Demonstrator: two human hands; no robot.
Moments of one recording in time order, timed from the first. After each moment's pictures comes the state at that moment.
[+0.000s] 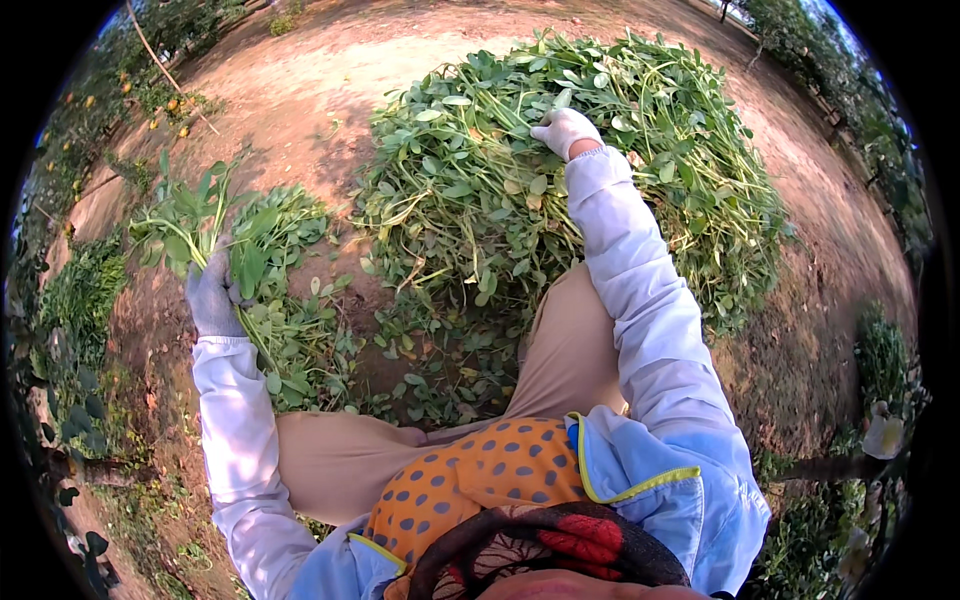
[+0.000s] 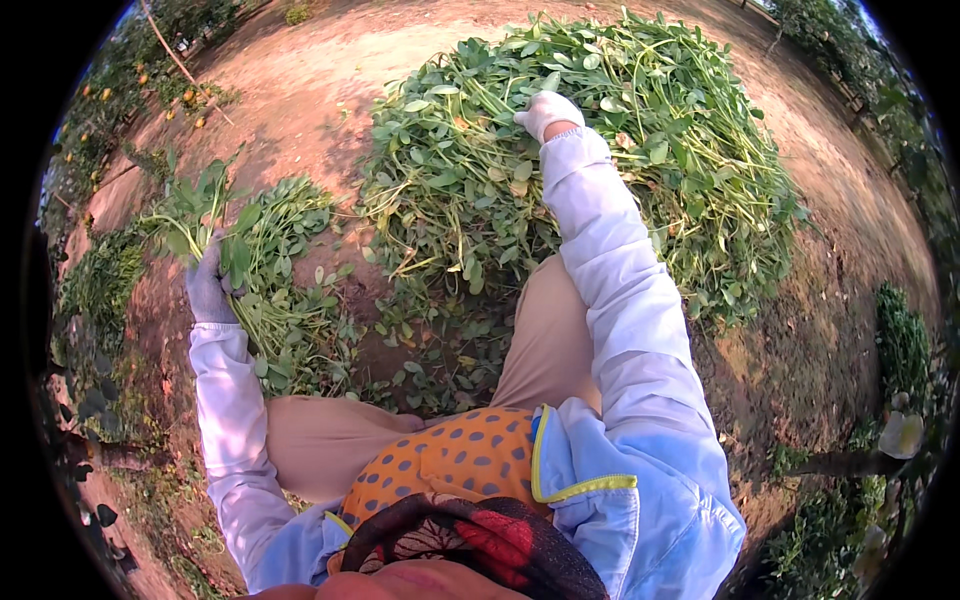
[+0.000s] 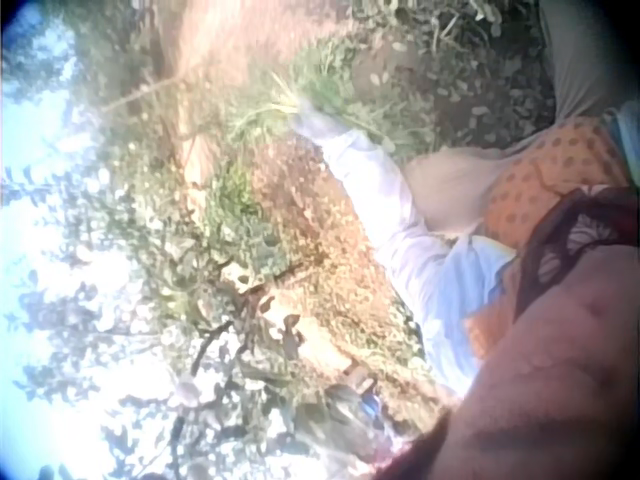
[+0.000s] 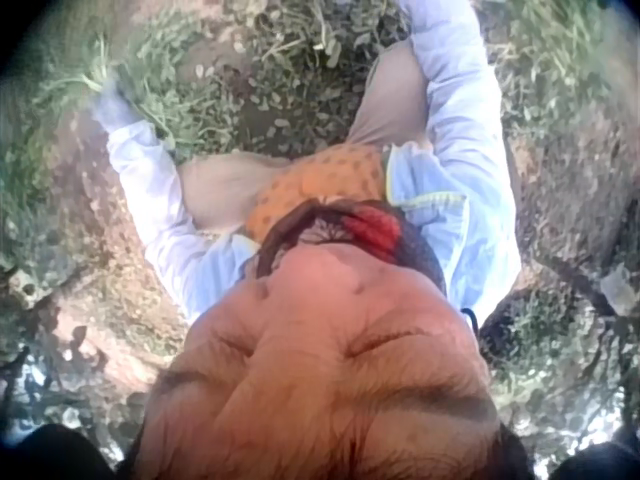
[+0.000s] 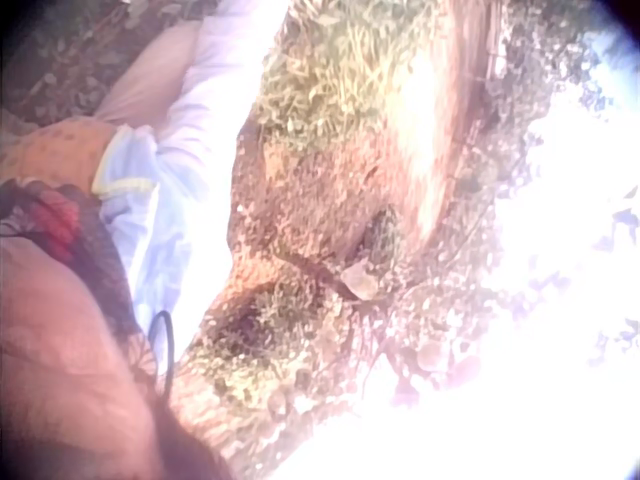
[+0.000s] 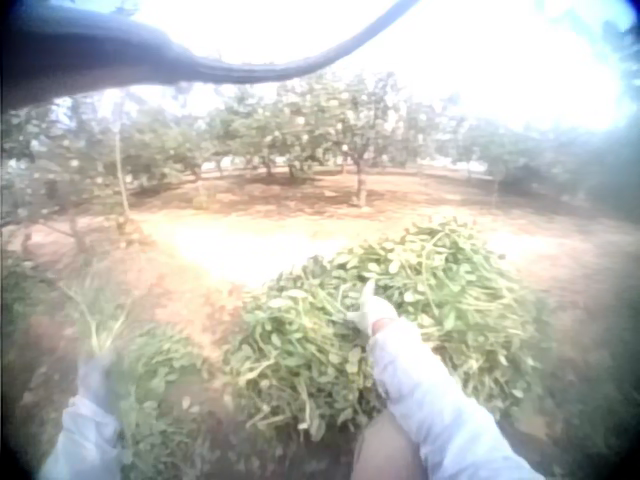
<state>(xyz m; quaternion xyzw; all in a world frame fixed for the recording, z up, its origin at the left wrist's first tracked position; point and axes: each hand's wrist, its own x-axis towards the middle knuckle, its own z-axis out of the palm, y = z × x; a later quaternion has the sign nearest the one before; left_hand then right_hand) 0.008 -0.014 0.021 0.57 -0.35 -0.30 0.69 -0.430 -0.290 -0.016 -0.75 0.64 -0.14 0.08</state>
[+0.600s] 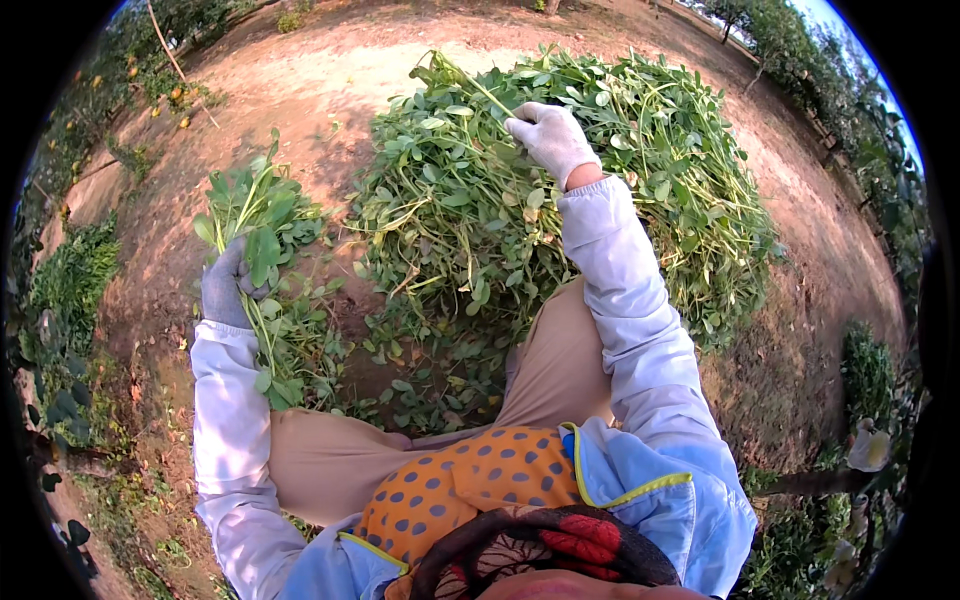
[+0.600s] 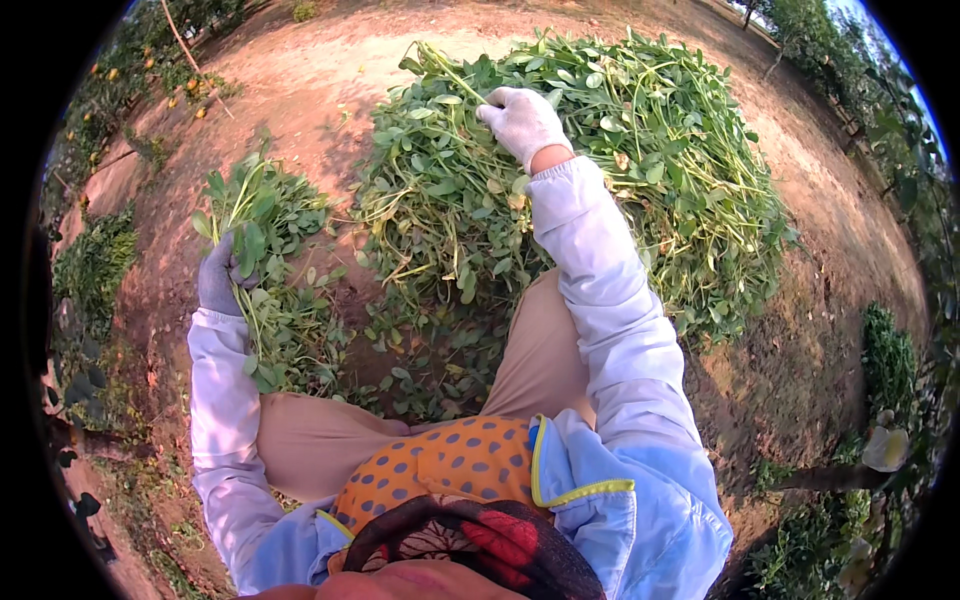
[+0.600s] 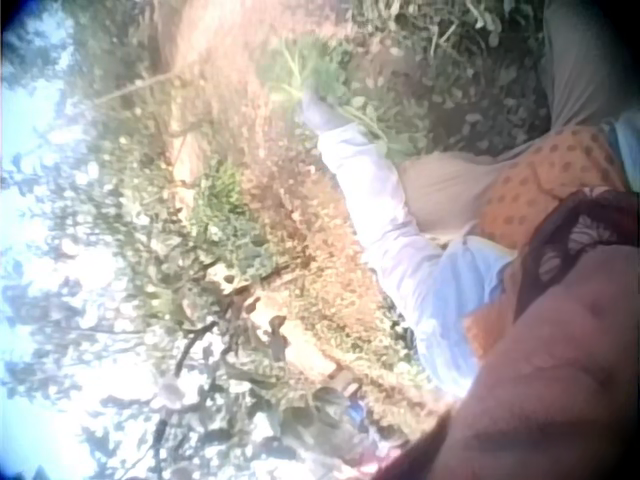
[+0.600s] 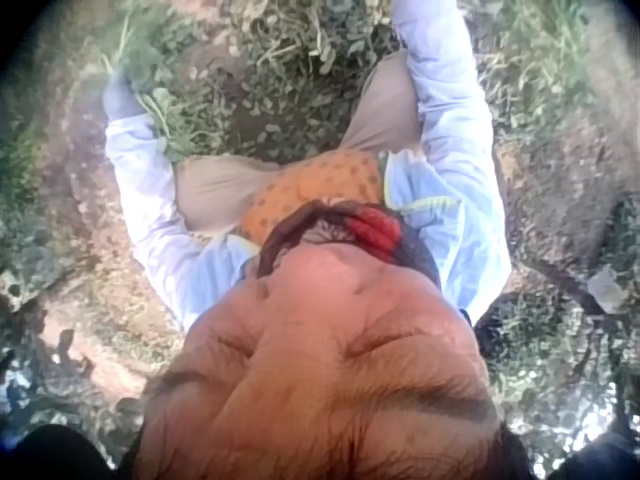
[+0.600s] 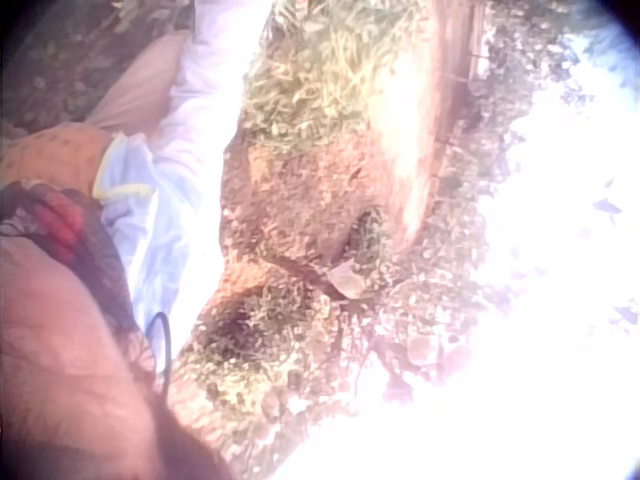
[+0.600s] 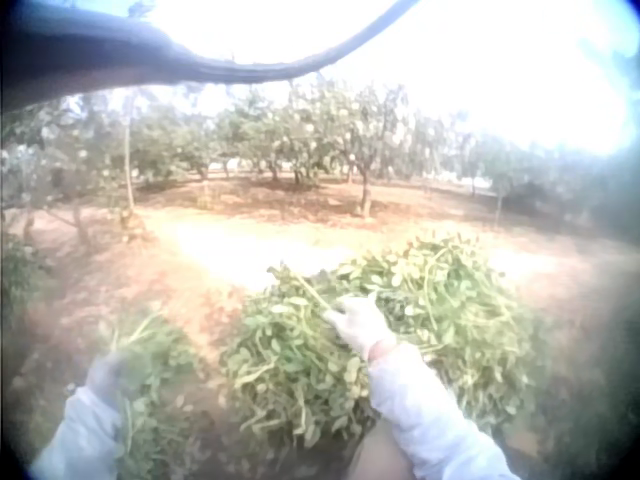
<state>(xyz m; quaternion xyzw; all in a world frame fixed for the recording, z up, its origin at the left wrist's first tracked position) 0.010 -0.019 0.004 0.49 -0.29 -0.49 0.66 -0.389 -0.224 0.031 -0.76 0.51 -0.36 0.17</state>
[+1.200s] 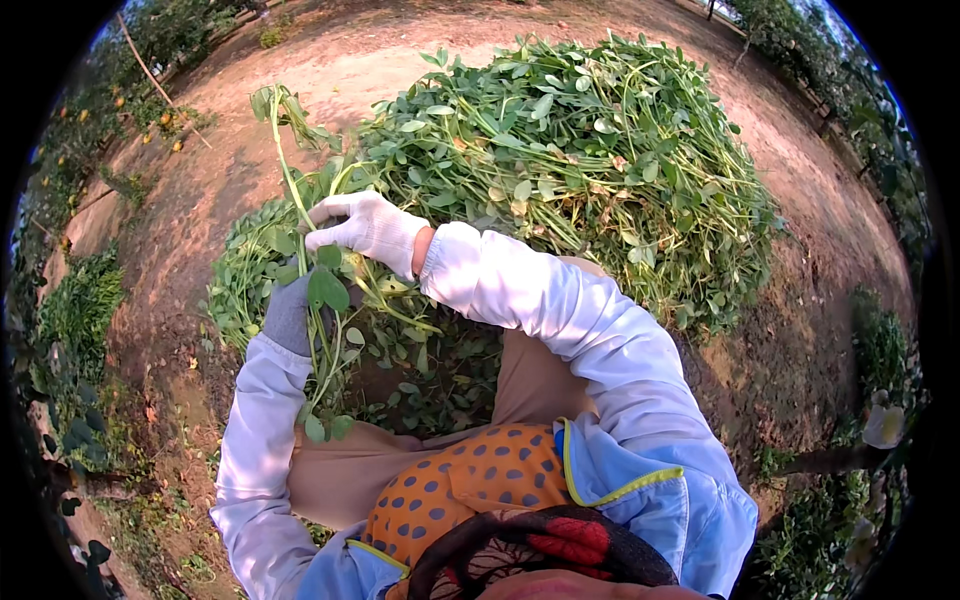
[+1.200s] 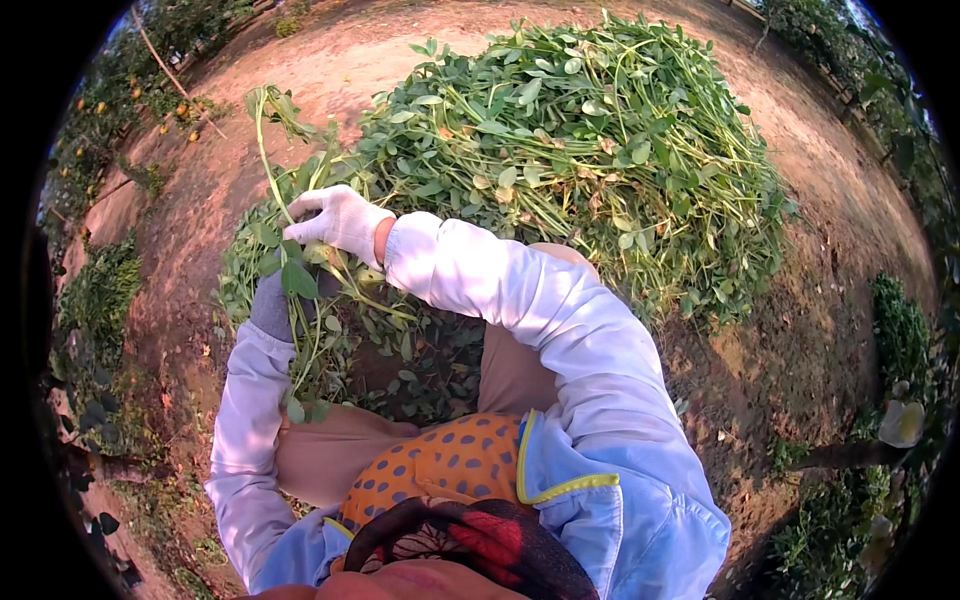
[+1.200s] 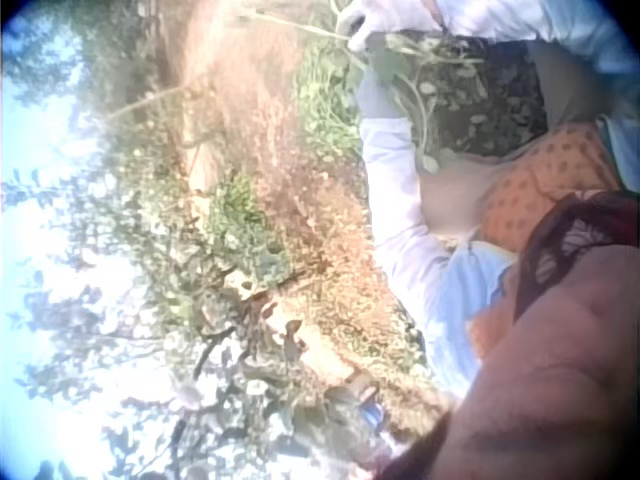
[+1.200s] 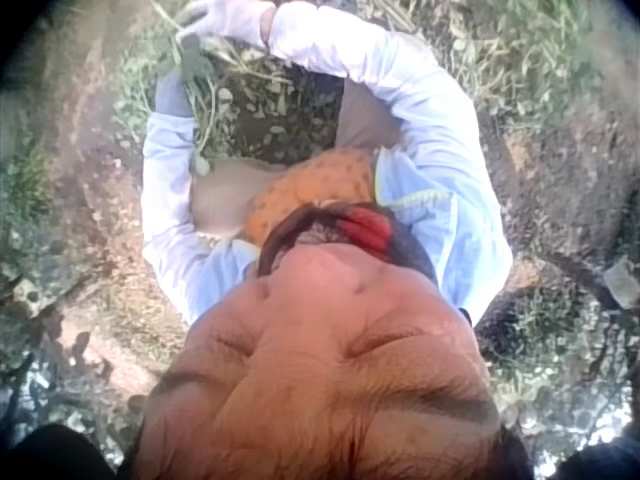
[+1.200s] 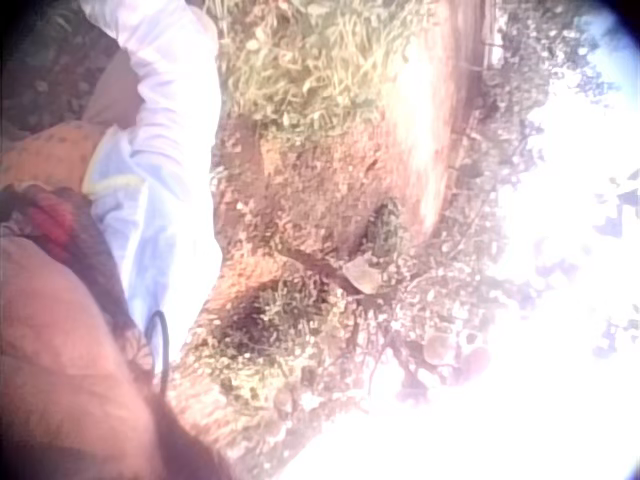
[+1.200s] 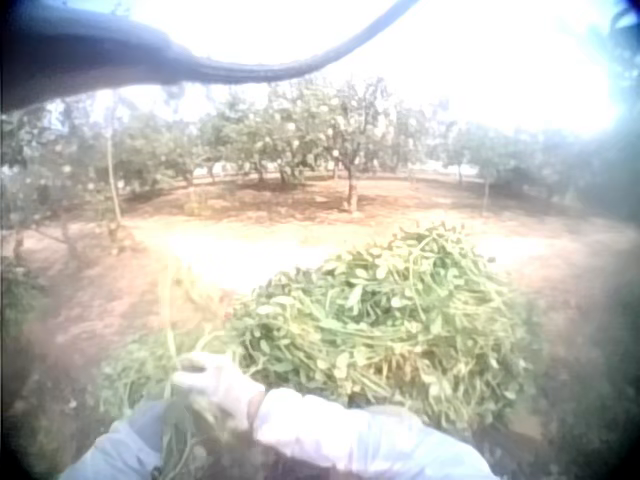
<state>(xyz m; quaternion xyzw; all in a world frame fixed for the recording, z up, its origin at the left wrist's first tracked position) -0.076 -0.026 -0.022 0.41 -0.33 -0.62 0.58 -0.234 -0.122 0.002 -0.70 0.17 -0.38 0.58</state>
